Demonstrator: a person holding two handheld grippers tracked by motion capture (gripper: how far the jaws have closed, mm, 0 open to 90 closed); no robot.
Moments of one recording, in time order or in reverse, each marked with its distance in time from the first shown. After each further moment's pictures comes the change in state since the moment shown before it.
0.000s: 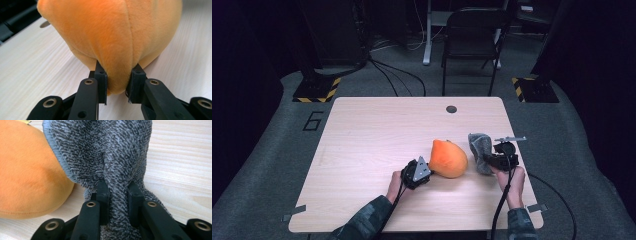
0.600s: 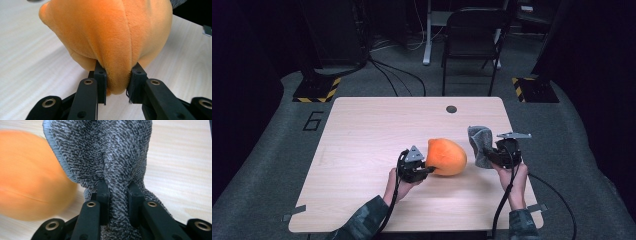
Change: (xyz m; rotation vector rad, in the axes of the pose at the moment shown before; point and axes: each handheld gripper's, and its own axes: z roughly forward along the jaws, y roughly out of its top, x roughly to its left) left arm 0.015 0.027 -0.023 0.084 -0.126 -0.335; right arm 0.019 0.015 -0.036 -0.097 0.018 -0.048
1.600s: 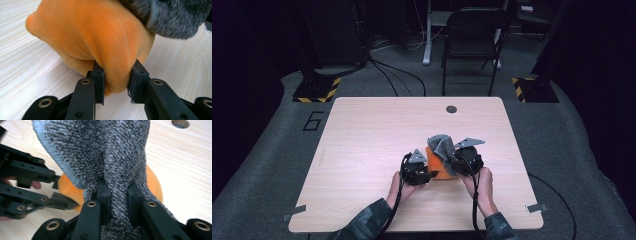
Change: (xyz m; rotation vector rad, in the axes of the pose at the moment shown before) left arm -0.001 -0.010 0.015 0.047 -0.016 -0.034; right arm 0.102 -0.003 0.030 0.031 0.085 -0.231
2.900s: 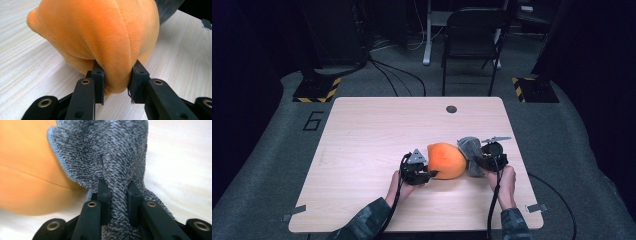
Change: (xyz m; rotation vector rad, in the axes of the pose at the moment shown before) left arm 0.004 -0.003 0.001 -0.023 -0.021 0.039; right arm -0.081 -0.026 -0.001 0.095 -0.095 0.187
